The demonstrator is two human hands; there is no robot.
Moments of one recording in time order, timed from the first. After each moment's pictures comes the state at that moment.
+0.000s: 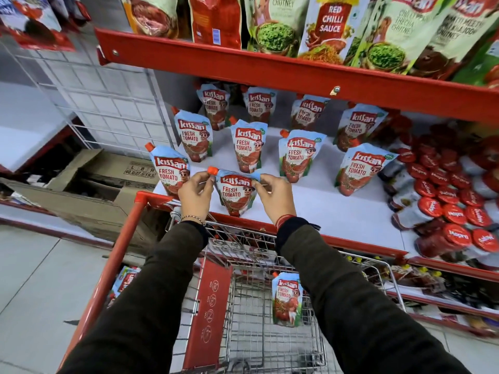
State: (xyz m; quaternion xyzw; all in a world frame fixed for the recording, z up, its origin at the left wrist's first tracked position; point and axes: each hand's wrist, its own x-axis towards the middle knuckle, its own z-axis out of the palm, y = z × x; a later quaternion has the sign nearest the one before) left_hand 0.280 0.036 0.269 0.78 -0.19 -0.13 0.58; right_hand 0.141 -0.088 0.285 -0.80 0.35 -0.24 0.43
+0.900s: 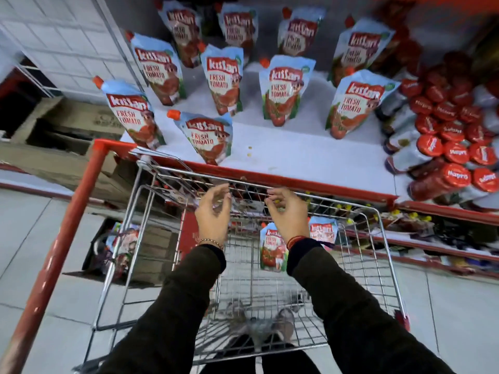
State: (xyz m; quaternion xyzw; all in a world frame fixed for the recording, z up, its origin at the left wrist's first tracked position) left_hand 0.130 0.065 0.150 0.76 -0.20 -0.16 0.59; right_hand -0.003 -0.052 0.174 -0.76 0.44 -0.19 0.44
